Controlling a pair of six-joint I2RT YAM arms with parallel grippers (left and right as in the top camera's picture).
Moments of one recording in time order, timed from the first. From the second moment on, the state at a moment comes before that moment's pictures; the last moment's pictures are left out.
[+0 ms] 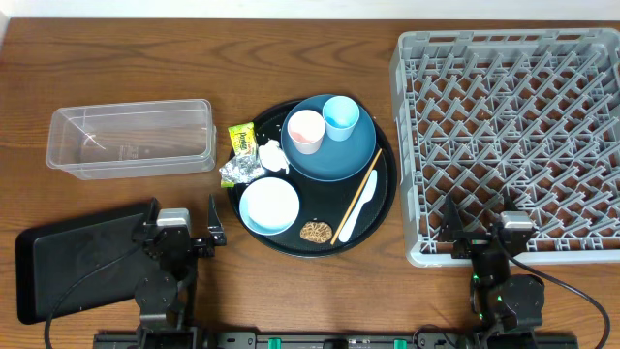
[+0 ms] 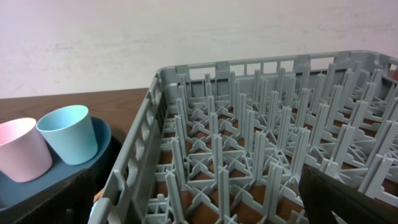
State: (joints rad) left arm 0.02 0.01 0.02 -0.11 -0.04 0.02; right arm 0.12 0.02 0.01 -0.06 0.09 0.12
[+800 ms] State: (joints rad) left arm 0.02 0.01 0.01 -0.06 0.04 0.02; right arm 0.12 0.02 0.01 -0.06 0.09 0.12
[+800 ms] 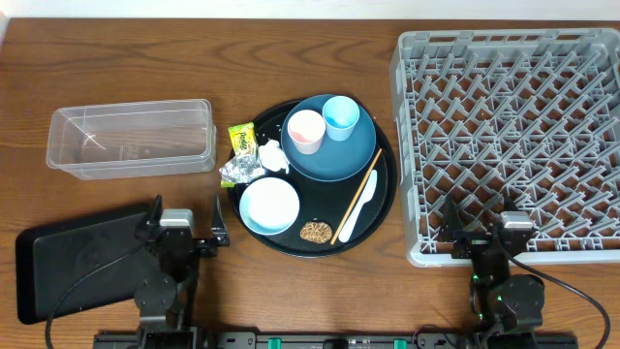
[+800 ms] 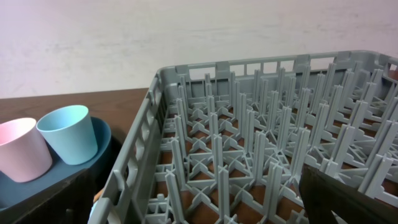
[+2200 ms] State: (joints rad) left arm 0.02 1.21 1.65 -1.17 0.23 -0.15; right arm 0.12 0.02 0.01 -0.06 0.09 0.12
